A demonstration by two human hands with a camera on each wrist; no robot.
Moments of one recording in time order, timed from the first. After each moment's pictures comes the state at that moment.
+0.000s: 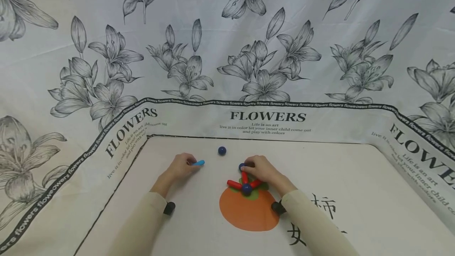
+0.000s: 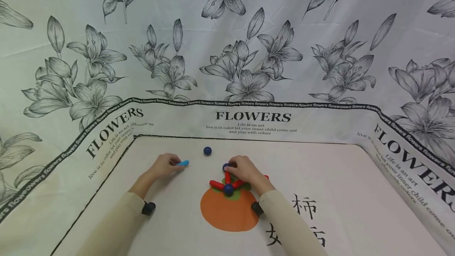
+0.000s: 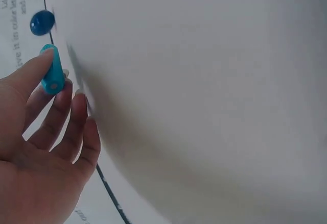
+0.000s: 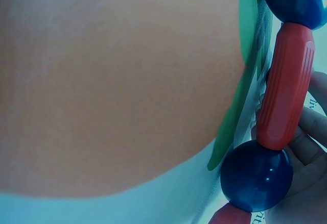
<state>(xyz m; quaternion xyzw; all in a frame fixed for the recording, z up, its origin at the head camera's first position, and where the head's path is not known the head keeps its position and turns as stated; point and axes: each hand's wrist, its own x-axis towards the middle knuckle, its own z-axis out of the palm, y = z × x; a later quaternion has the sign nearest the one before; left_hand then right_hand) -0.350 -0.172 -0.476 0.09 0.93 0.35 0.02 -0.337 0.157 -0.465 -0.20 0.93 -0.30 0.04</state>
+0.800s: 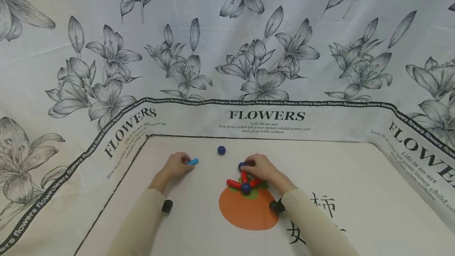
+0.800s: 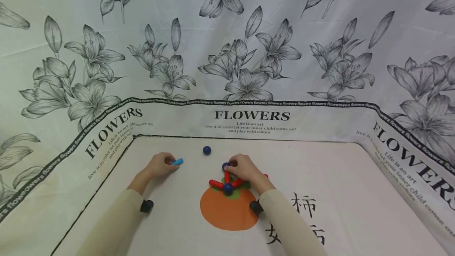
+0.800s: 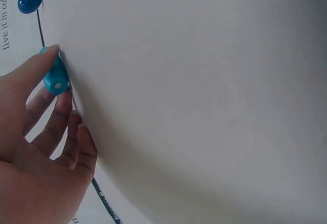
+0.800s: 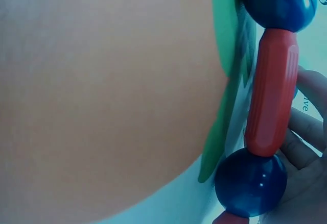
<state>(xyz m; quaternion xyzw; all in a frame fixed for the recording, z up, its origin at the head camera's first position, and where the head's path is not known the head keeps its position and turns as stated) -0.359 -0.189 -0.482 0.06 0.94 0.32 0.02 -0.336 0.160 -0.464 -0.16 0.93 -0.33 0.05</state>
